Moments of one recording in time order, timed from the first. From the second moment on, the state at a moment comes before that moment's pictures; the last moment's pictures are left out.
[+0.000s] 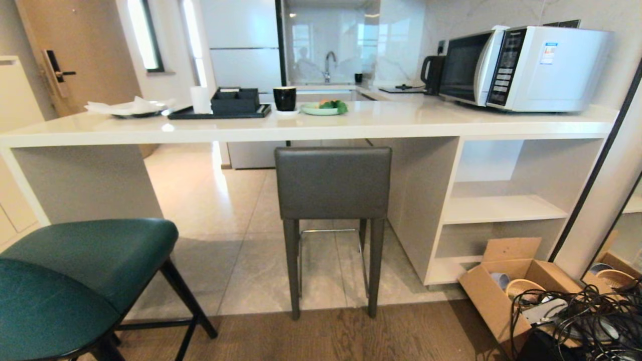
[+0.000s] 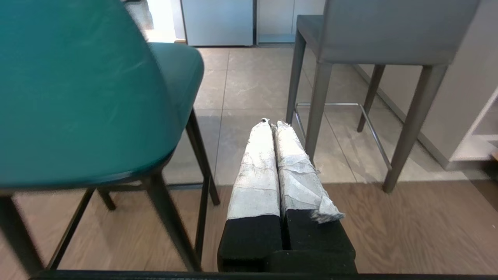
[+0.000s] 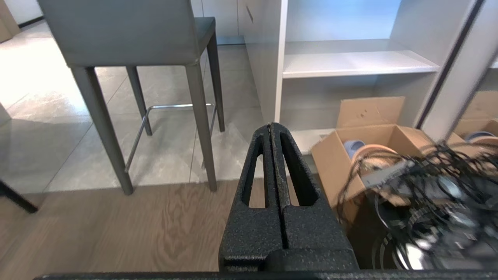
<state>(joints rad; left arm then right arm) 0.00 0.00 0.00 0.00 0.00 0.01 0.00 0.00 0.00 0.01 0.01 -0.01</state>
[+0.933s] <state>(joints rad) 0.00 0.00 0.00 0.00 0.00 0.00 0.00 0.00 0.00 0.01 0.01 -0.01</state>
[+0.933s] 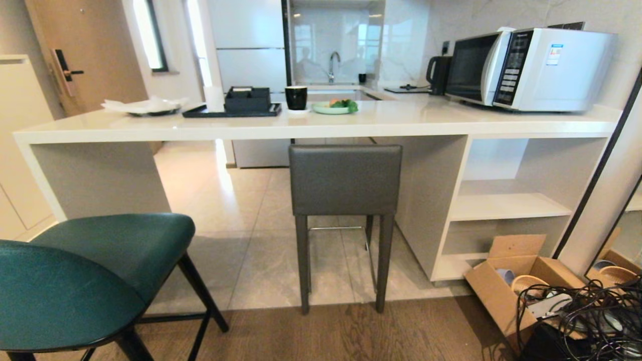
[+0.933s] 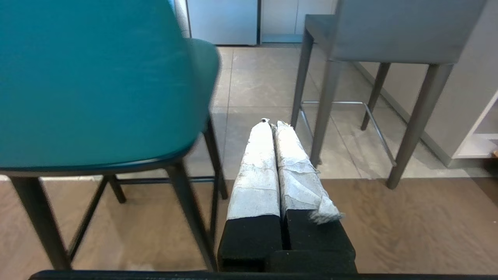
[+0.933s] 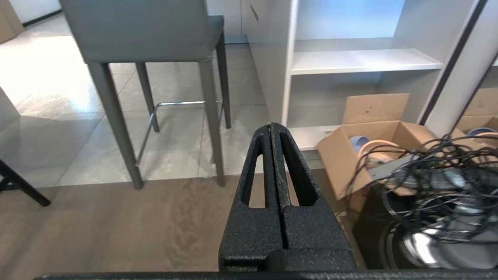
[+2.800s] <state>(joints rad) 0.00 0.00 0.00 0.00 0.00 0.00 0.00 0.00 0.00 0.01 0.01 -0.01</state>
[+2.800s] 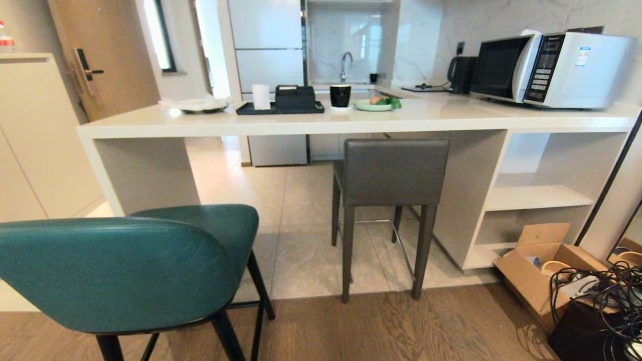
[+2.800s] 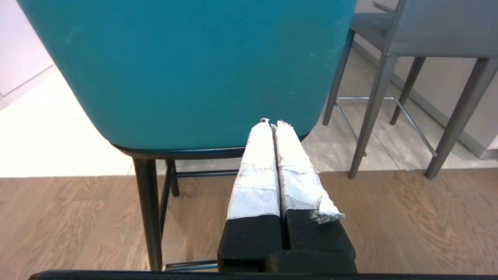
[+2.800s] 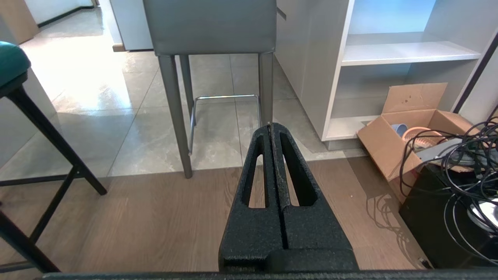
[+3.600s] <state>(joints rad) 0.00 0.00 0.00 0.00 0.00 0.00 0.00 0.00 0.00 0.01 0.01 0.00</state>
